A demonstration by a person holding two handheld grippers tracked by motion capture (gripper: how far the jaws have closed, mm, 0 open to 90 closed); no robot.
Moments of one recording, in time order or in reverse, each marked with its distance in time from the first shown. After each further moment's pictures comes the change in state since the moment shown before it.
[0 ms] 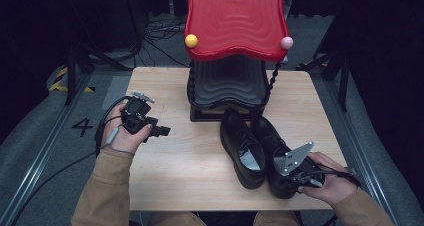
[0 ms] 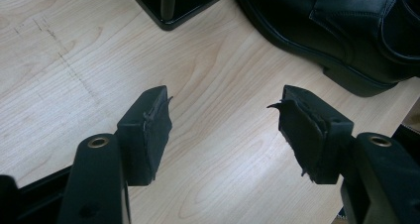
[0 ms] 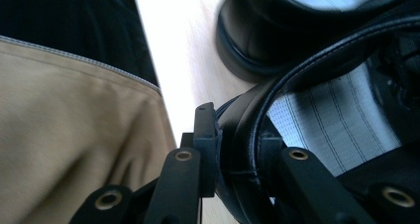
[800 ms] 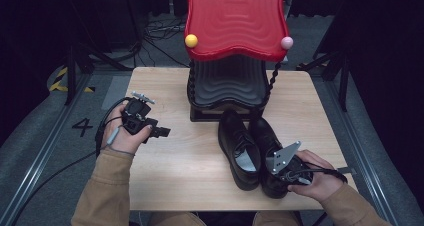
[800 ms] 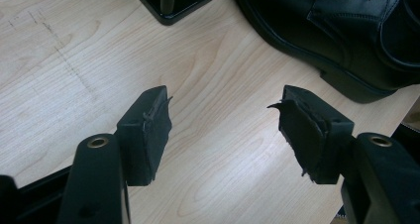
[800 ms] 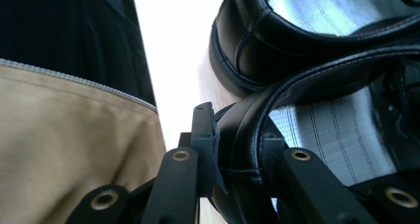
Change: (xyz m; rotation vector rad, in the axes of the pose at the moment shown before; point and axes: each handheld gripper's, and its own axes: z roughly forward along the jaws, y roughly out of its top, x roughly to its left) left arm 0.002 -0.002 0.003 0.009 -0.002 -0.006; right arm -0.001 0.021 0.015 -0.011 0.013 -0.055
